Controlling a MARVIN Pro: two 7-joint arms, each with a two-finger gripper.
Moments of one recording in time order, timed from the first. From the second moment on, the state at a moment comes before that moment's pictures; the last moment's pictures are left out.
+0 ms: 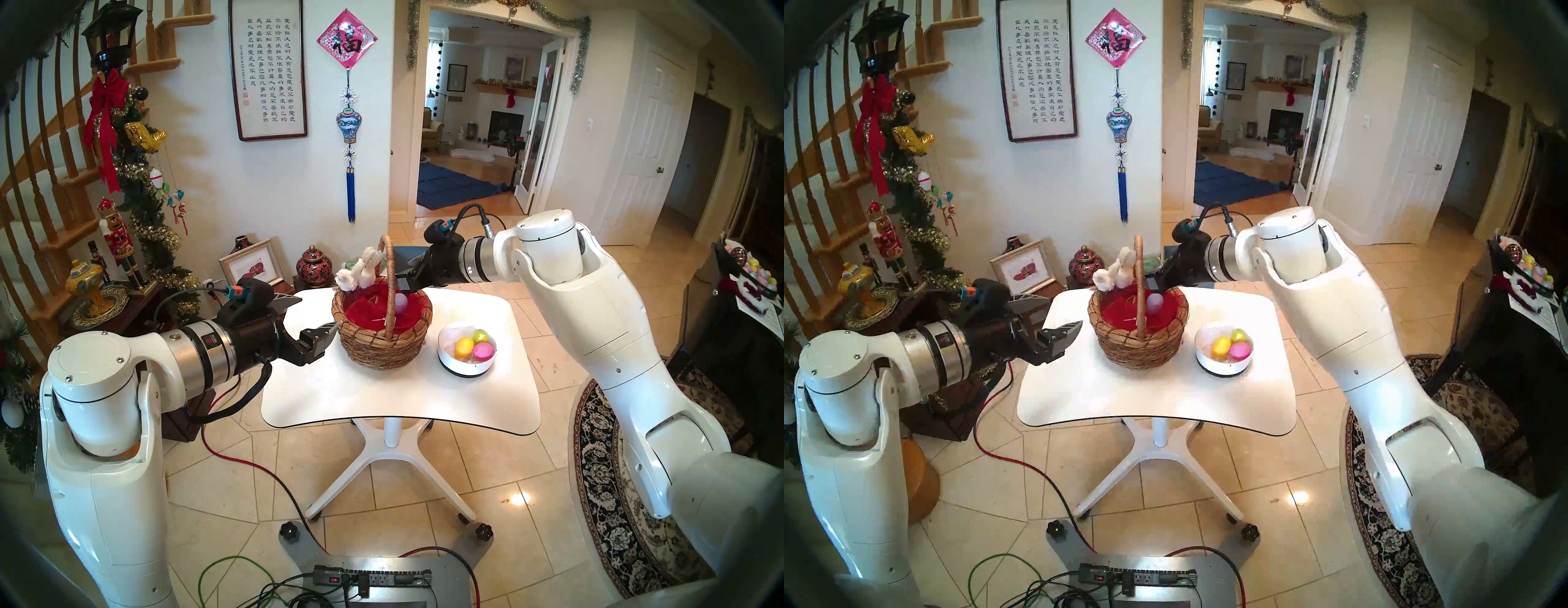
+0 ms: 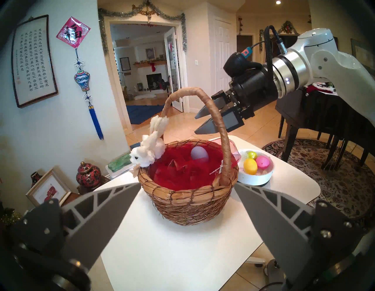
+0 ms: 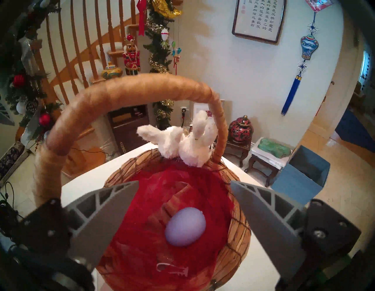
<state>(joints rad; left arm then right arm) 1.78 -1.45 -1.91 -2.42 0.17 0.79 -1.03 -0.88 -1.13 1.13 -1.55 0.28 0.81 0.72</state>
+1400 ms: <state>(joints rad) 1.78 -1.45 -1.91 -2.42 0.17 0.79 -1.03 -1.14 -1.03 1.34 -1.89 0.38 0.96 0.62</state>
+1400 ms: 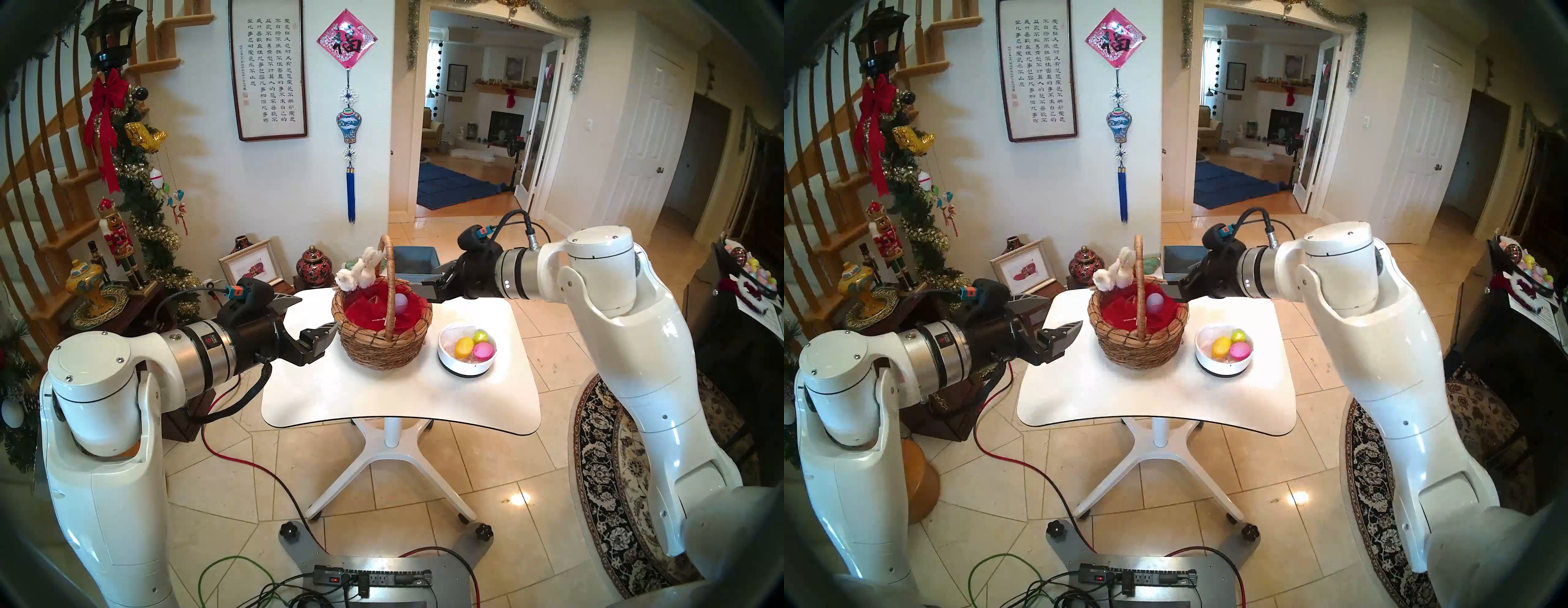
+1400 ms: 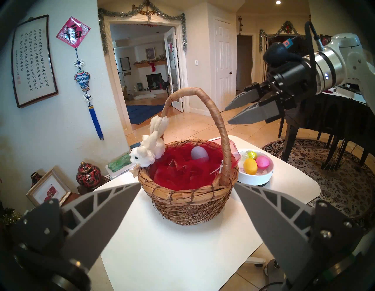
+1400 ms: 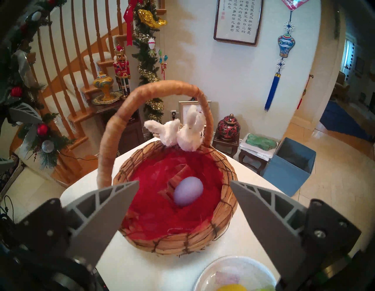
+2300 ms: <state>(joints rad) 1.78 -1.45 -1.91 -2.42 0.17 0.79 -1.03 -1.30 -1.00 1.41 -1.95 0.41 0.96 0.55</state>
